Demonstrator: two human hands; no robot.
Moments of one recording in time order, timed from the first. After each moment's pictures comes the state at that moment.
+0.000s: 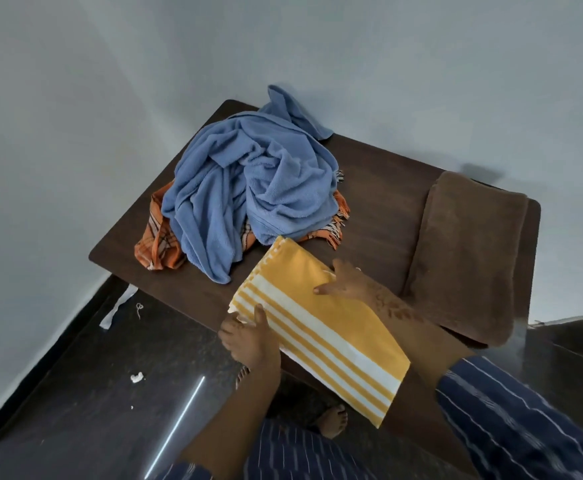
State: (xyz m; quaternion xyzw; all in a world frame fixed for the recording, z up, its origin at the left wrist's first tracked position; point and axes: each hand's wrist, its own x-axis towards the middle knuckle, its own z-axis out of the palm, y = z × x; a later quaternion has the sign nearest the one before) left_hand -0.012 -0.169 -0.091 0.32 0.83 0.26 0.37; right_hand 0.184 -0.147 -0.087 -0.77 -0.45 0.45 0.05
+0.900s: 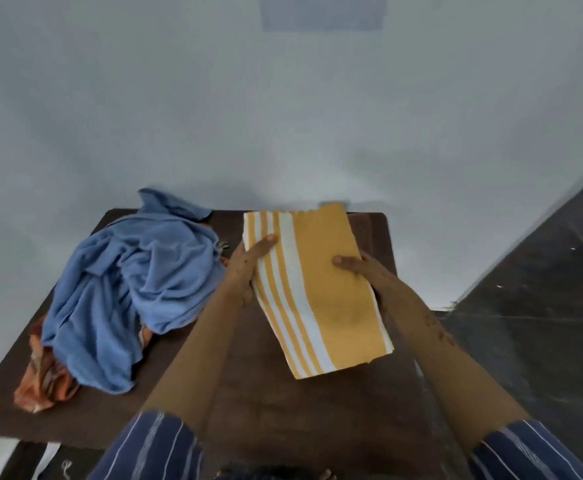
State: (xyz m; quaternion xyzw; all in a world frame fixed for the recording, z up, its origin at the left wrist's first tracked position) left_hand 0.196 -0.132 0.050 0.51 0.39 0.20 0.74; right_hand 0.344 -0.312 0.041 -0.59 -0.19 0.53 0.58
